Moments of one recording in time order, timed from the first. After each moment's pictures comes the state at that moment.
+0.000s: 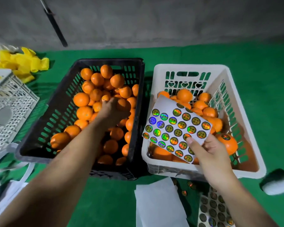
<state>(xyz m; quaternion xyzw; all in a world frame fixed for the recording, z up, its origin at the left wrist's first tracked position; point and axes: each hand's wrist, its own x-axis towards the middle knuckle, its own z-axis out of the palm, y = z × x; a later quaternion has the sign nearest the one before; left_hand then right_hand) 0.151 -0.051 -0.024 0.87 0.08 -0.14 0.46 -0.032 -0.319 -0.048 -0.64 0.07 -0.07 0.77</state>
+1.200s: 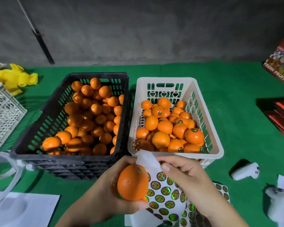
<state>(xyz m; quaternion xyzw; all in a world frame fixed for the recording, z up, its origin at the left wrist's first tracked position) -0.095 -0.052 0.023 0.76 -0.23 -0.24 0.56 -0.134 -0.302 0.006 -0.71 -0.02 0.06 0.70</state>
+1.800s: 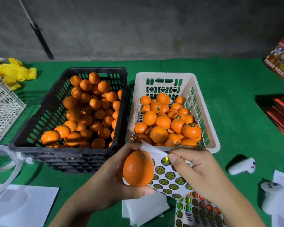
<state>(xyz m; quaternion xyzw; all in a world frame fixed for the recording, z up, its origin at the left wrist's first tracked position) -0.097 -0.071 0.033 0.75 -0.26 -0.20 0.57 -0.140 -0.329 0.025 -0.84 -0.12 -0.06 0.52</state>
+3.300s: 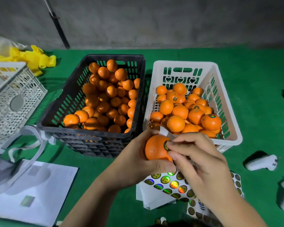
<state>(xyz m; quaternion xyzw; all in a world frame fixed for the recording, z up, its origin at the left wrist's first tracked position) -0.101 -0.079 0.028 0.69 -0.19 -0.24 0.66 -0.157 -0.276 0.019 -0.86 -0.16 -0.26 0.42</state>
